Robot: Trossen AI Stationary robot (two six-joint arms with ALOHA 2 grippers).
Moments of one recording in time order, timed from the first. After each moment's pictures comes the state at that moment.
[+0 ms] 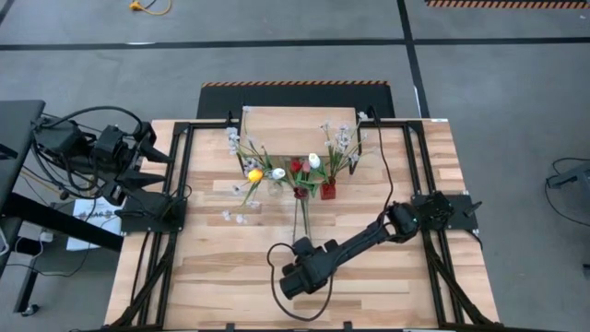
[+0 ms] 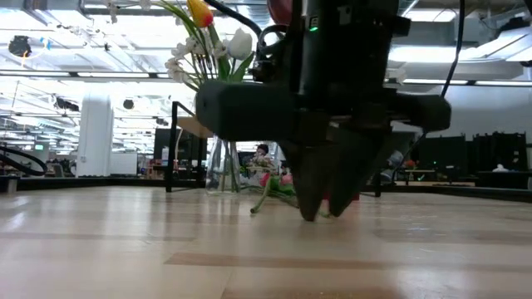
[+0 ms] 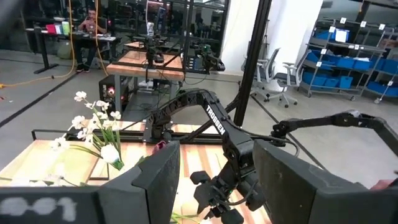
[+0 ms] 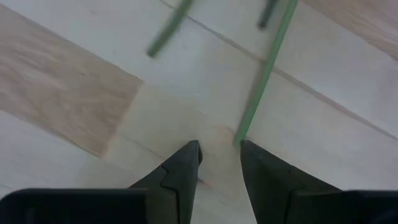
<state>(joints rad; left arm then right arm) -0.48 0.58 1.34 -0.80 -0.32 -0.18 0.48 2.45 2.01 -1.22 0.34 1.52</state>
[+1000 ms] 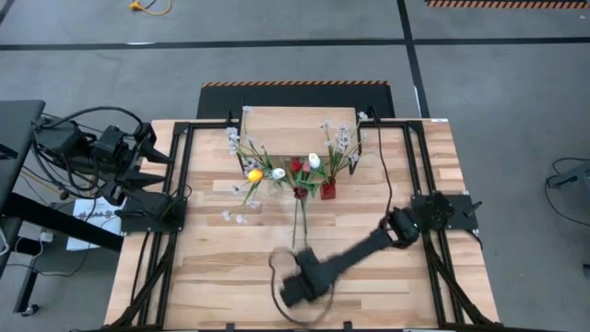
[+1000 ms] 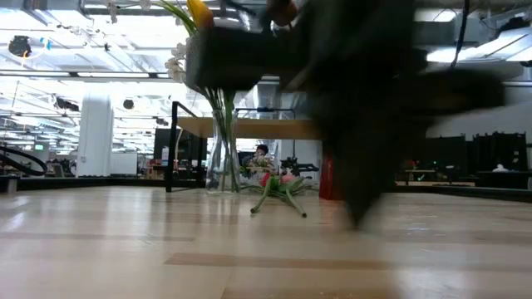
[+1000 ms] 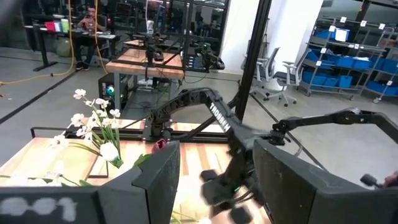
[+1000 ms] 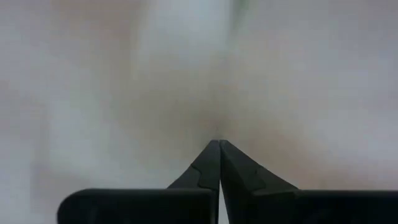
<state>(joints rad) -0.48 0.58 1.34 -0.80 -0.31 -0.18 0.55 2.46 2.10 -1.26 0.14 1.65</state>
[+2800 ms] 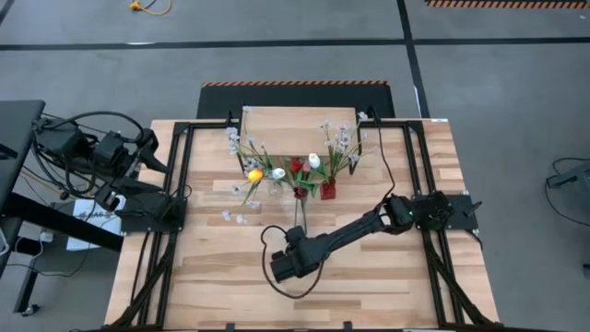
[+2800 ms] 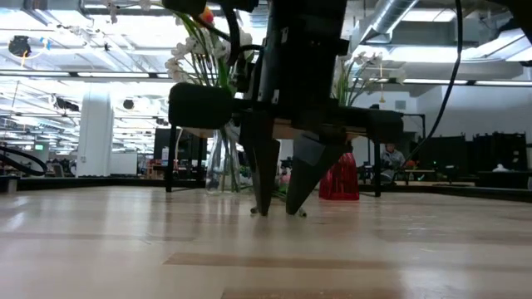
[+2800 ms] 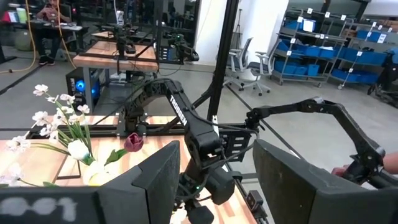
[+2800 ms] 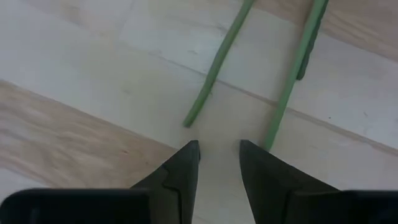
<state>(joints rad) -0.48 0.58 1.34 -0.82 -0.19 -0.18 0.39 2.45 2.01 -1.11 0.29 1.54</state>
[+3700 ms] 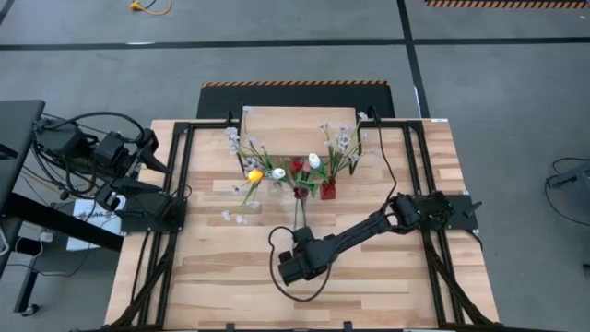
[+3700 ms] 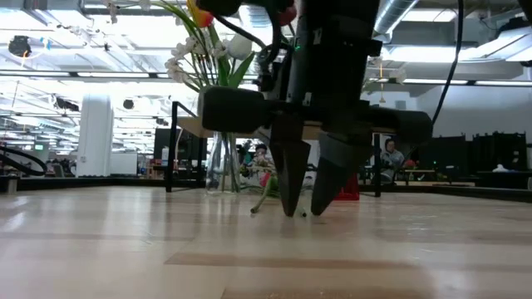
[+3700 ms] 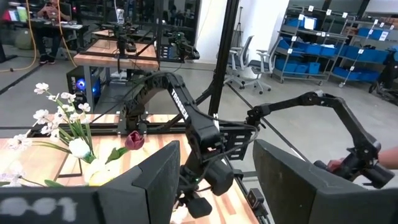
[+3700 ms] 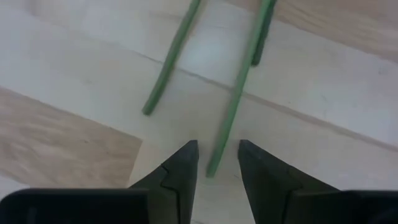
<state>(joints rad) -0.48 0.58 1.34 -0.83 -0.19 -0.18 0.42 2.38 1.87 -1.08 0.31 1.60</state>
